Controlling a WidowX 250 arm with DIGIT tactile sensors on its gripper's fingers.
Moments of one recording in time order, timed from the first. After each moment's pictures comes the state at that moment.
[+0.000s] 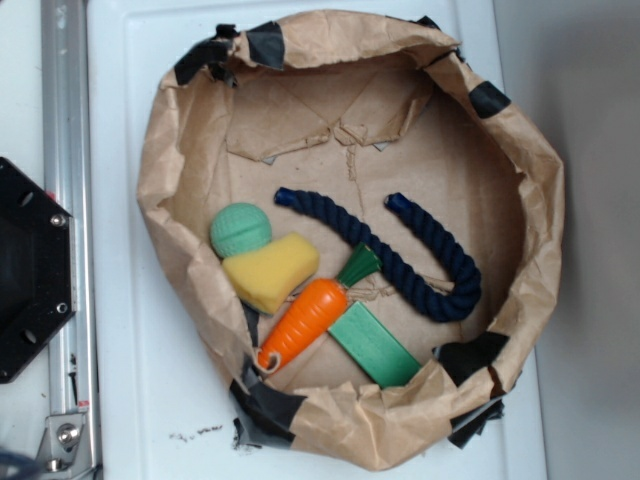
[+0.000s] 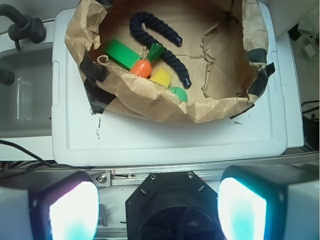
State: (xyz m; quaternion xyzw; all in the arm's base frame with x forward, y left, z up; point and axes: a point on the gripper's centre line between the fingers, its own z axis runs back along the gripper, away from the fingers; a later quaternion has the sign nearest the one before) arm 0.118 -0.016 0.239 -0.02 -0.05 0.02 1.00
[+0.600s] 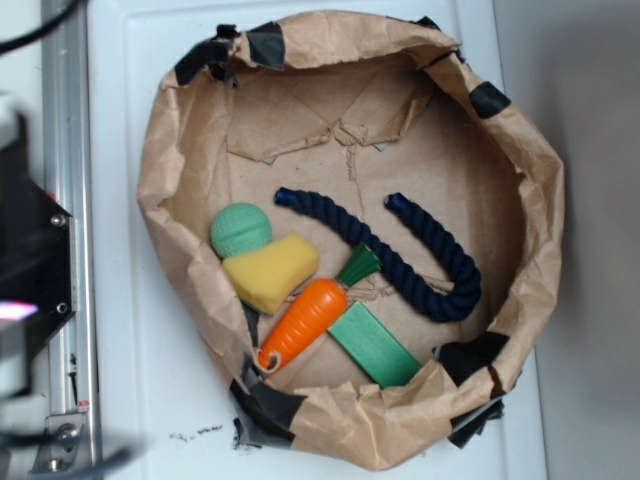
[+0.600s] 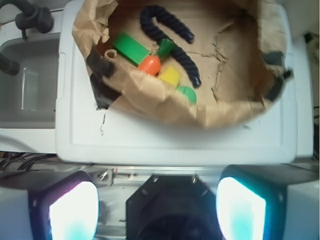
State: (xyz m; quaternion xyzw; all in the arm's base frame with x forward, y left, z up) arm 0.155 0.000 0.215 -0.03 -0.01 0.00 1.00
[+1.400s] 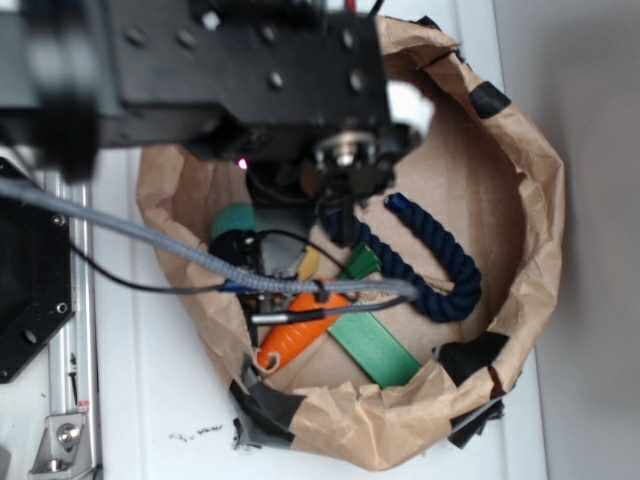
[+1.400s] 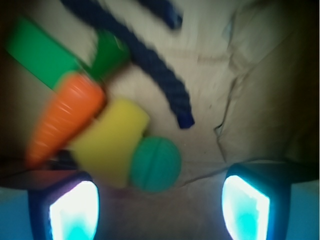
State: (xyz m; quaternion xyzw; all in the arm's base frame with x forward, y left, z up) arm 0.213 0.024 0.080 -0.01 0.10 -0.01 0.99
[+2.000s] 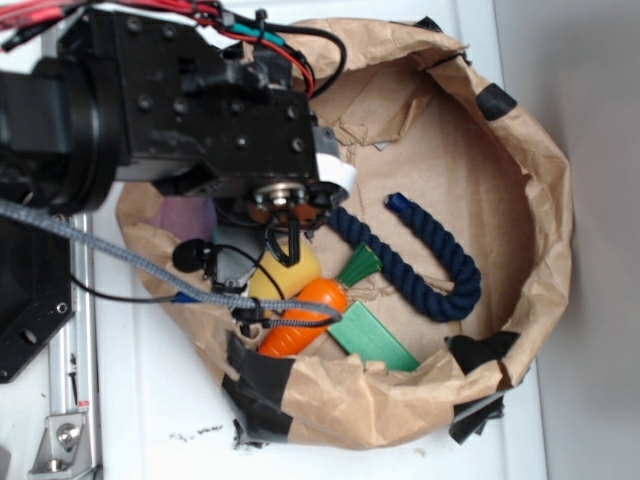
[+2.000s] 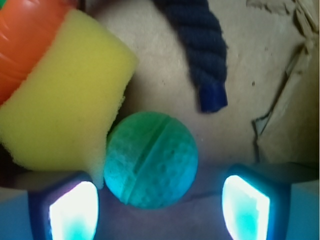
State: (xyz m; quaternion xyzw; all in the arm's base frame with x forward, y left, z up) arm 0.200 0.022 0.046 -0.02 0.08 -0.08 0.99
